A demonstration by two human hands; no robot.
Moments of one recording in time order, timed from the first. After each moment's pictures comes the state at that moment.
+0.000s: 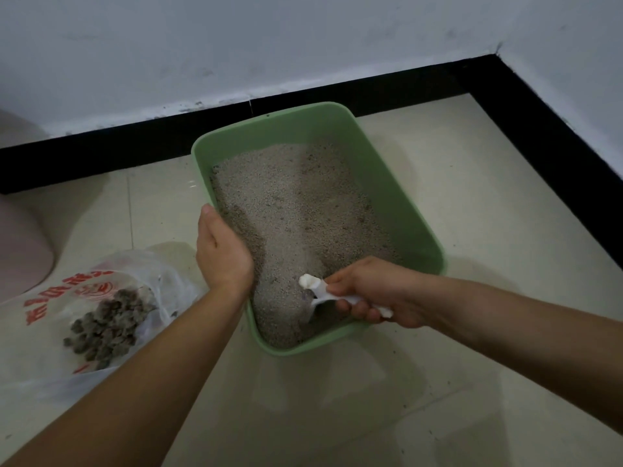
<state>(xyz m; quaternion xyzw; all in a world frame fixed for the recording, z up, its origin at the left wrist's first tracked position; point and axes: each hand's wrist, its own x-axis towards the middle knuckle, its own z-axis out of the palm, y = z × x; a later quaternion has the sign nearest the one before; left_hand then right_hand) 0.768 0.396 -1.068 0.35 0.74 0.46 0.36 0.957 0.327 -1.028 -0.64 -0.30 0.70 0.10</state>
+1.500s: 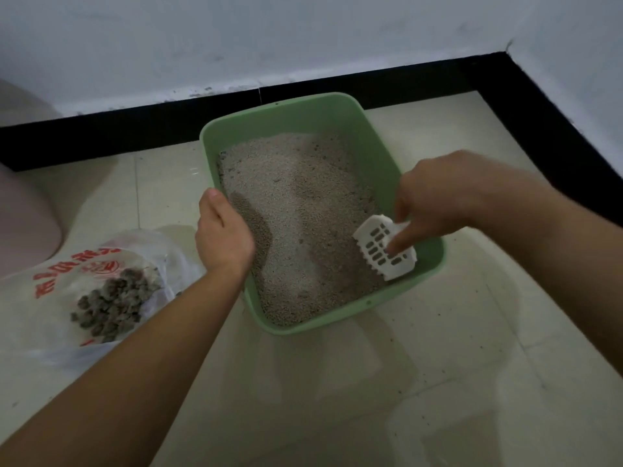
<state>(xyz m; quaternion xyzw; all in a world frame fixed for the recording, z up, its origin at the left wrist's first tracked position) 0.759 0.394 -1.068 0.41 0.76 0.40 0.30 1.002 0.375 -0.931 -0.57 -0.75 0.06 -0.33</state>
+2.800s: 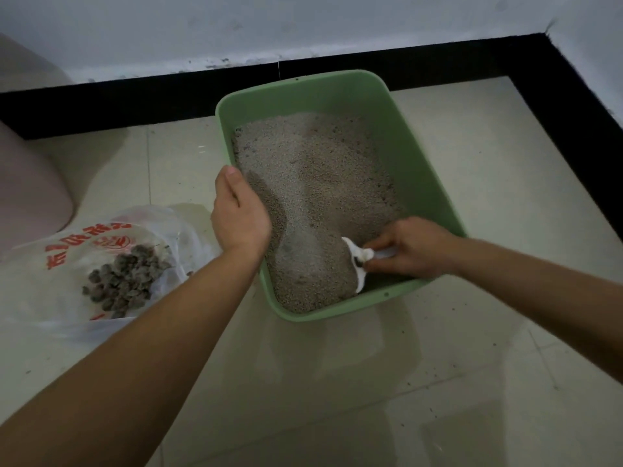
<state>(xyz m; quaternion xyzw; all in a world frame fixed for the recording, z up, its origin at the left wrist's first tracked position) 0.761 0.395 -1.069 0.40 0.74 0.43 0.32 1.017 0.359 -1.057 -0.50 -0.83 0.25 -0.08</state>
